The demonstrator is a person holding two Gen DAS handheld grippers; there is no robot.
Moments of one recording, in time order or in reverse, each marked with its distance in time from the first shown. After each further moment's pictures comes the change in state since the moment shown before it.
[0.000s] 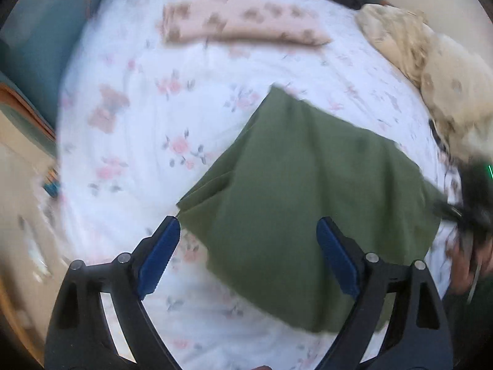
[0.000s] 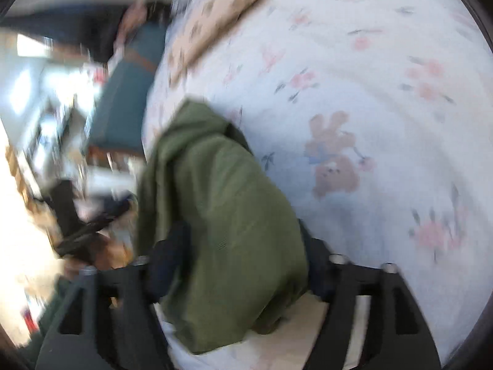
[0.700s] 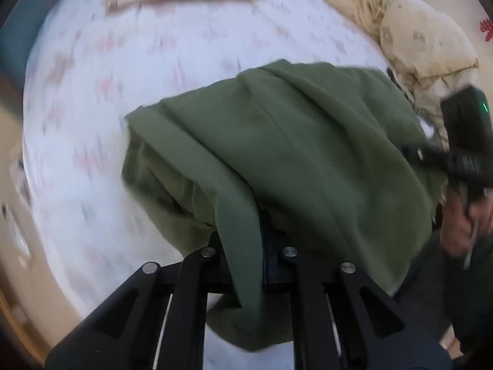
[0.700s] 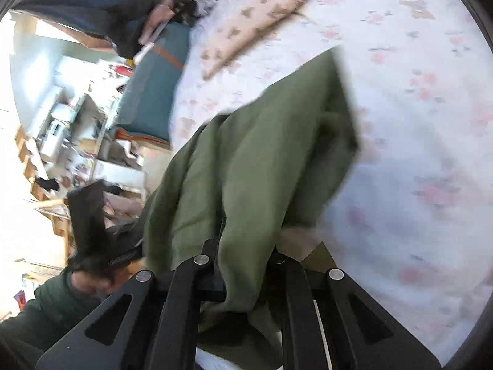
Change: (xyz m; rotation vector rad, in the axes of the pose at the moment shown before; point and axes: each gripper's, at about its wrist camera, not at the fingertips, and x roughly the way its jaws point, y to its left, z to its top) left arm -0.029 -0.094 -0.094 0.091 0.144 -0.071; right arm -0.046 0.041 -0.033 -0.120 0.061 -0.015
